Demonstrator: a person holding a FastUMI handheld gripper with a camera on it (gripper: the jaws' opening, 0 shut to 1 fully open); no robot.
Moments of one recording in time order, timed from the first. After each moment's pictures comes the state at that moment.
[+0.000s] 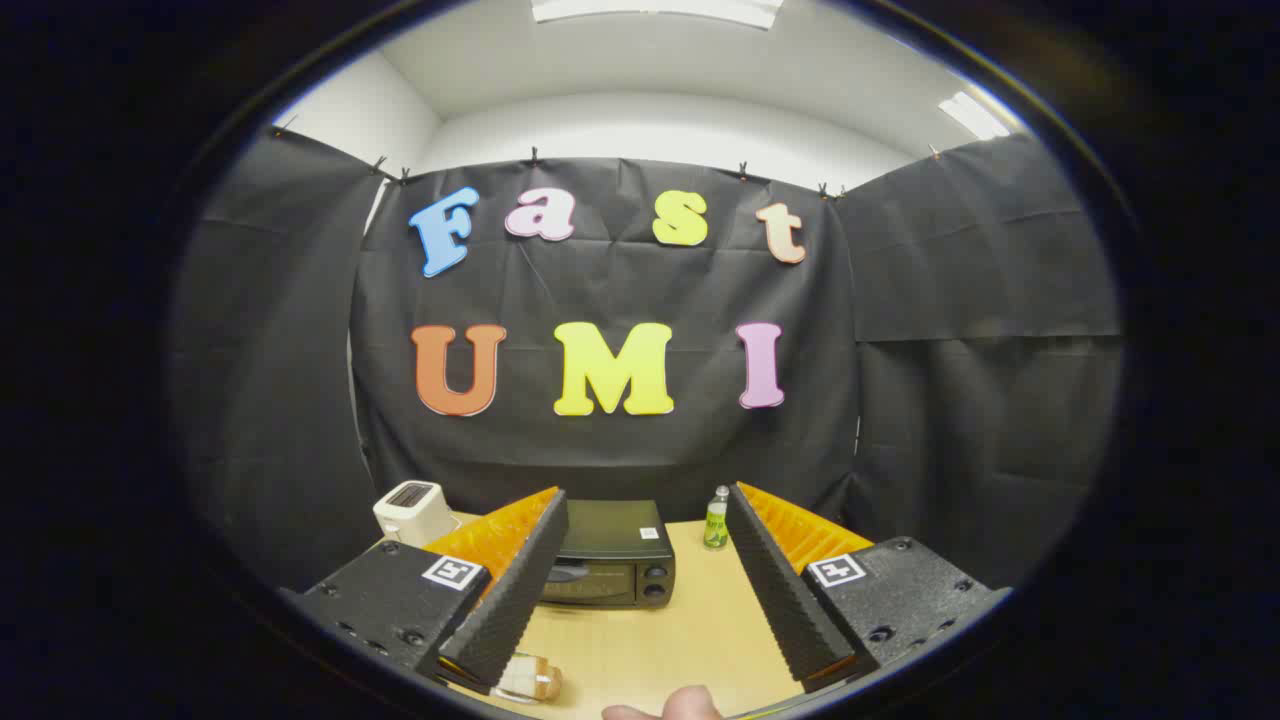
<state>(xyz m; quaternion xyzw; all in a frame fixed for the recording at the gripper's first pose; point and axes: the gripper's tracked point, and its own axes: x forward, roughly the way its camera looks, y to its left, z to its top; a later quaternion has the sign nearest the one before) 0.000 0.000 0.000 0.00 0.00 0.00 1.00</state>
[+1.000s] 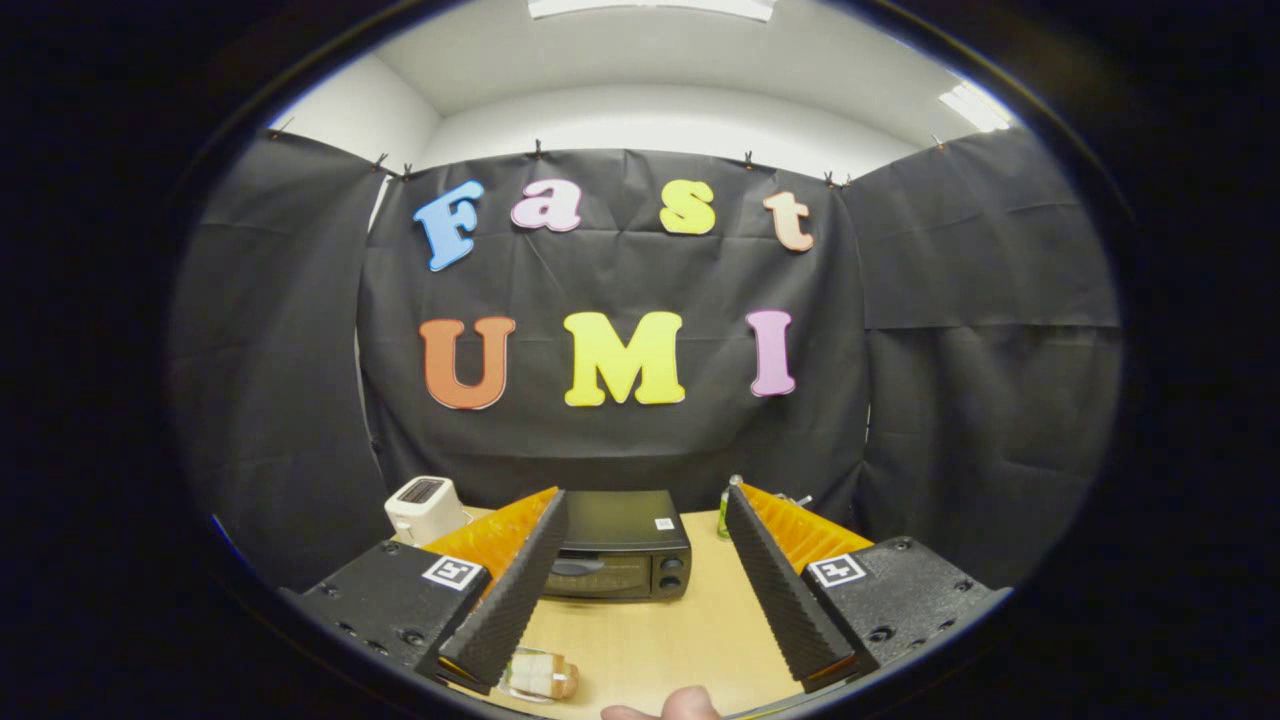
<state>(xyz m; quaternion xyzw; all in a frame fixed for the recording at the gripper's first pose) 0.003 0.018 -0.012 0.01 0.02 0.01 1.00</state>
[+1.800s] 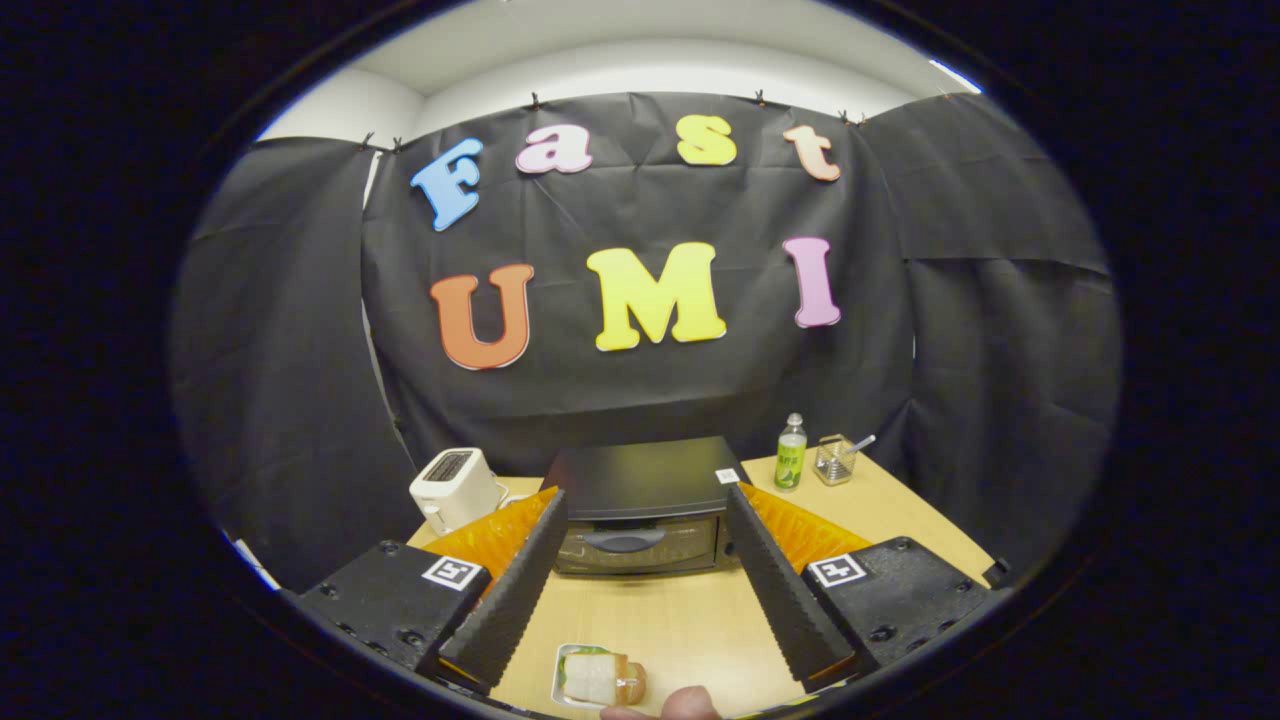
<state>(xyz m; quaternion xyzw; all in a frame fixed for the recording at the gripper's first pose) 0.080 0.088 -0.085 0.05 0.11 0.06 0.99</state>
